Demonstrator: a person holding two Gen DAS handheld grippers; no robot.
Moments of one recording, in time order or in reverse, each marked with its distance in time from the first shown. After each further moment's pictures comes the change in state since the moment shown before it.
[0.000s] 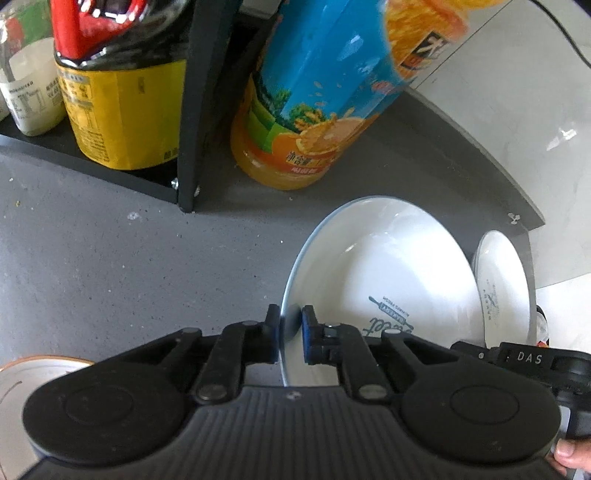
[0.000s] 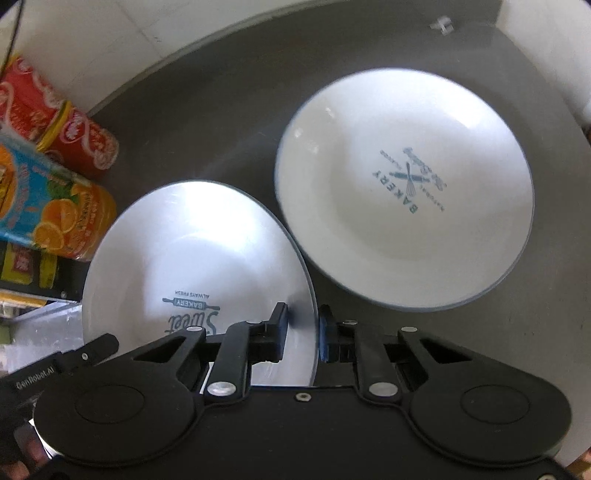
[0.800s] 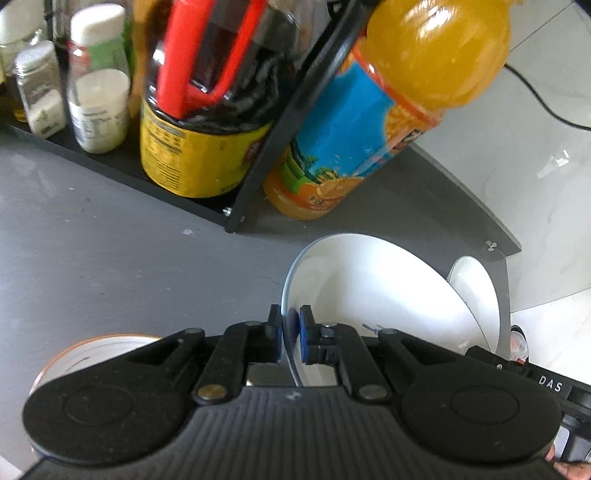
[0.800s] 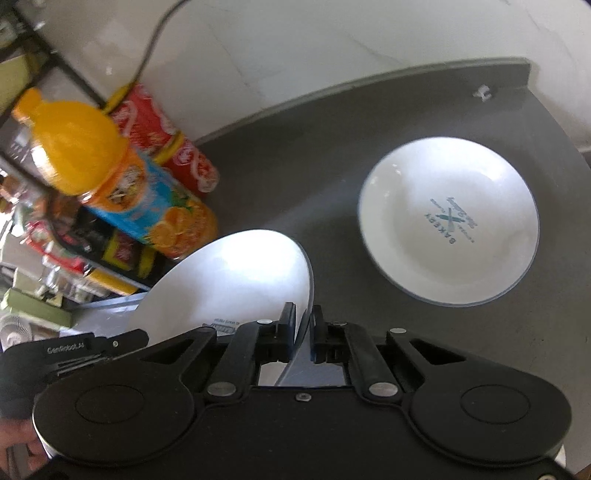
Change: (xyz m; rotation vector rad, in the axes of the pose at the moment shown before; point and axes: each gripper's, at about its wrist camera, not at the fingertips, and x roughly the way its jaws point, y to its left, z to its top) left arm -0.066 0.021 0.000 -0.055 -0.065 -0.031; right arm -0.067 0.012 -0.033 -0.103 -0.184 0.197
